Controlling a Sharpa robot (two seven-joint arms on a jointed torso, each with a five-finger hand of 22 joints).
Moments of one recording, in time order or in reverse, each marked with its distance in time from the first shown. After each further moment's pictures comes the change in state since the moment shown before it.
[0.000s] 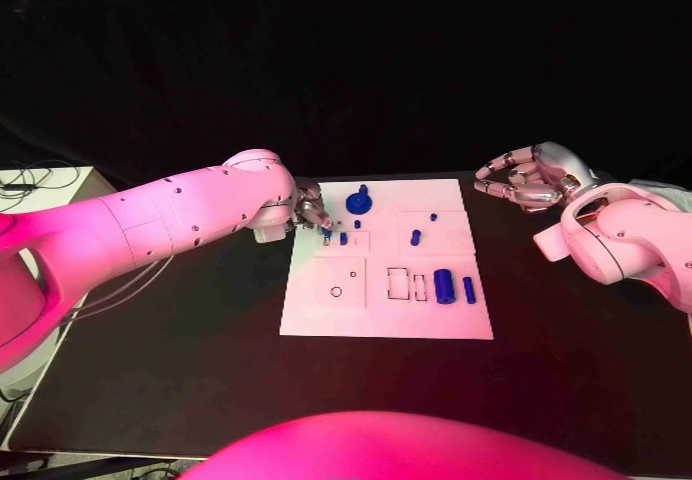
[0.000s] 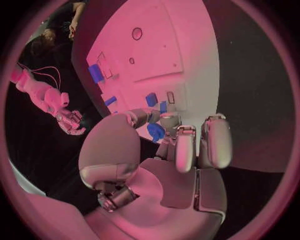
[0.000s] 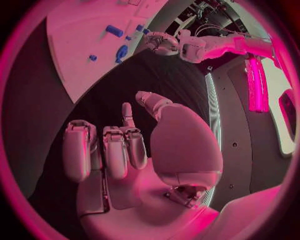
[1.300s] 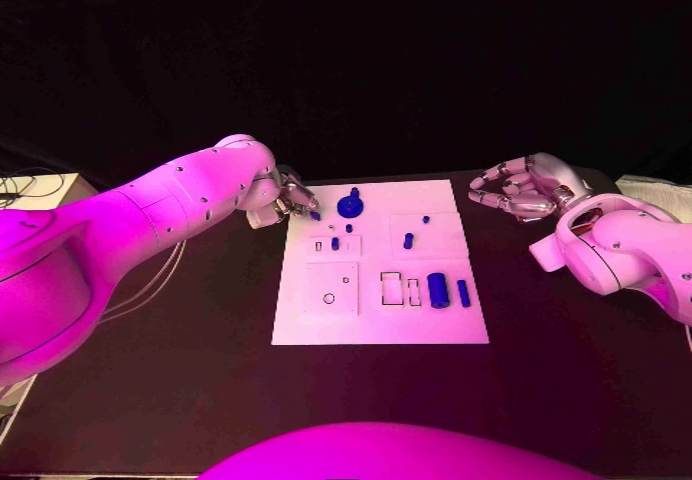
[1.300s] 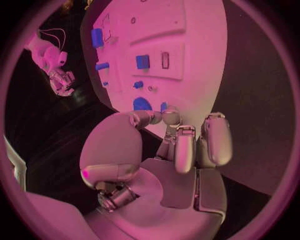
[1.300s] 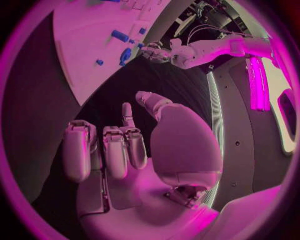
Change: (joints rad) left arm 0.019 0.108 0.082 -0.334 0.175 0.077 0.026; left_hand 0.012 0.023 0.021 0.021 -0.119 -0.038 0.006 -0.003 0.000 -0.045 0.013 -0.022 -0.052 0.004 0.011 -0.010 0.000 0.000 -0.011 0.011 -0.015 -0.018; right arm 0.000 -0.004 0.000 0.022 0.000 -0.002 0.000; right_hand 0.000 0.000 0.000 0.000 0.000 0.000 0.000 0.000 -0.001 0.000 0.000 0.000 0.000 0.000 0.000 0.000 0.000 0.000 0.000 0.000 0.000 -0.001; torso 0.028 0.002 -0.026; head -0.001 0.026
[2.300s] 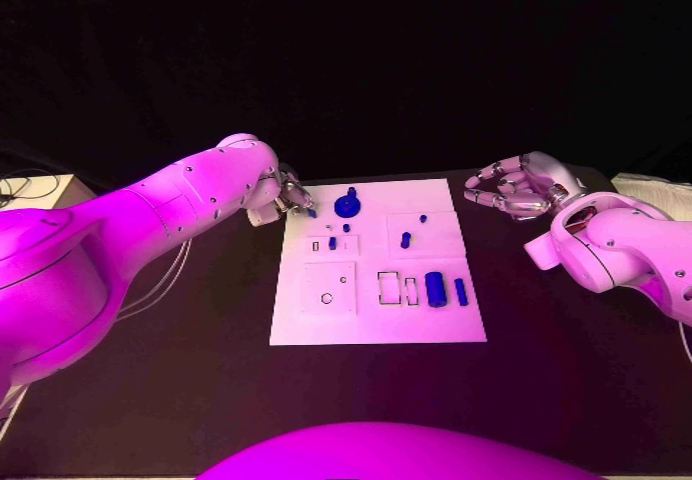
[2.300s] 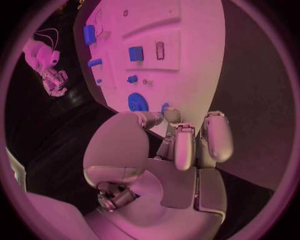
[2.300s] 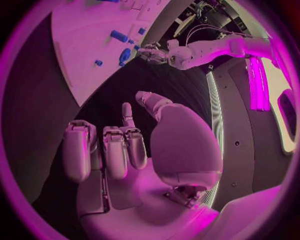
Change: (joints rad) left arm 0.004 0.066 0.002 -0.104 -0.052 -0.009 -0.001; left_hand 0.118 0.051 -0.020 0.094 -0.394 -0.040 0.011 -0.052 -0.001 -0.058 0.018 -0.020 -0.032 0.000 0.008 -0.042 0.000 0.000 -0.017 0.011 -0.035 -0.047; right arm 0.000 0.006 0.000 0.001 0.000 -0.001 0.001; right_hand 0.000 0.000 0.000 0.000 0.000 0.000 0.000 0.000 -0.001 0.000 0.000 0.000 0.000 0.000 0.000 0.000 0.000 0.000 0.000 0.000 0.000 -0.003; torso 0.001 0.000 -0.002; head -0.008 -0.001
